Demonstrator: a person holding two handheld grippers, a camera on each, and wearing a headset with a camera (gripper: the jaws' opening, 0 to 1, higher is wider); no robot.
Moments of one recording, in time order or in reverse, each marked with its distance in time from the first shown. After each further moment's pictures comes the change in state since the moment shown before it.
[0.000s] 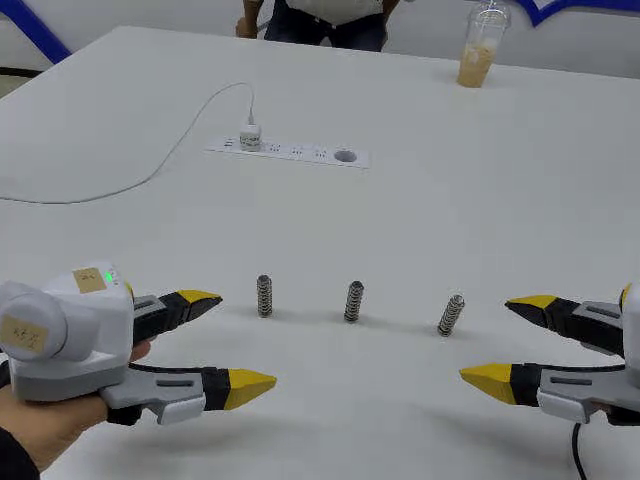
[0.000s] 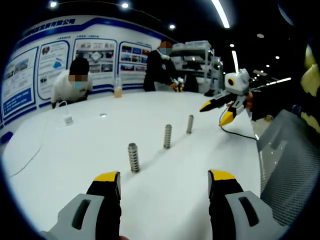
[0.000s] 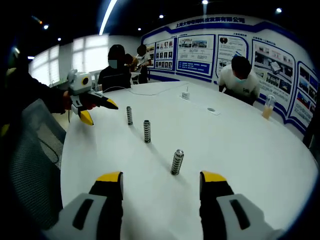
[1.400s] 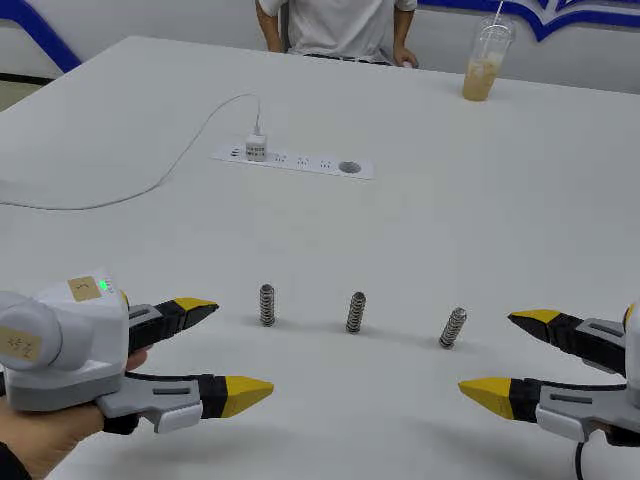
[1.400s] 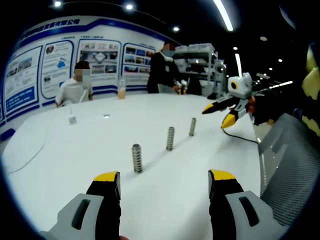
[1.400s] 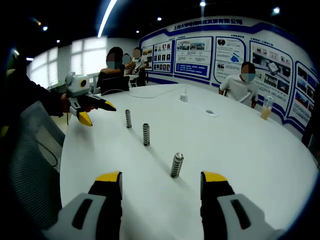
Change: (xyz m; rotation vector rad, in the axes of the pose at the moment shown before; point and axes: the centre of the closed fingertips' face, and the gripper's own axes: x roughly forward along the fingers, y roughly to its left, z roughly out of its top) left arm -0.004 0.003 0.003 -0.020 -0.021 0.024; right arm 0.001 0.003 0.008 0.004 -0.023 -0.016
